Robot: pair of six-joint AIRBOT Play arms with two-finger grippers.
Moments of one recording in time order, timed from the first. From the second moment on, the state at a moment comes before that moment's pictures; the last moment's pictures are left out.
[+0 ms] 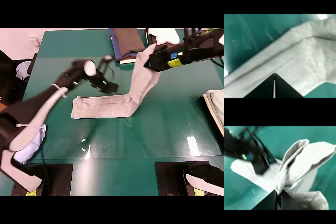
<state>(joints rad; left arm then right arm) -0.51 -1.70 1.68 1.32 -1.09 -1.62 0.36 -1.20 1.62 -1.22 1.27 1.60</state>
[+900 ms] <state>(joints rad) -0.15 -1.19 1.68 1.60 -1.25 -1.59 0.85 -1.77 1.86 -1.27 0.91 1.61</state>
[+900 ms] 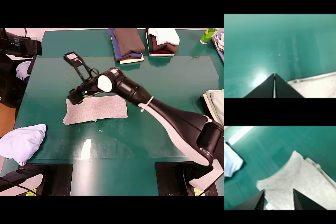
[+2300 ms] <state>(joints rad) -0.15 -1.19 1.63 1.46 -1.31 -1.52 0.51 -1.79 1.49 -1.24 1.16 1.88</state>
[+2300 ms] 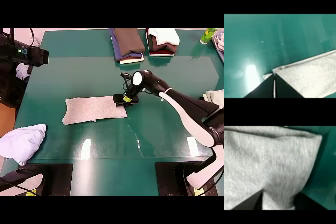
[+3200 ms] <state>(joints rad) -0.38 -1.19 1.63 1.39 -1.25 -1.51 0.05 -1.42 1.51 -1.53 1.22 1.76</state>
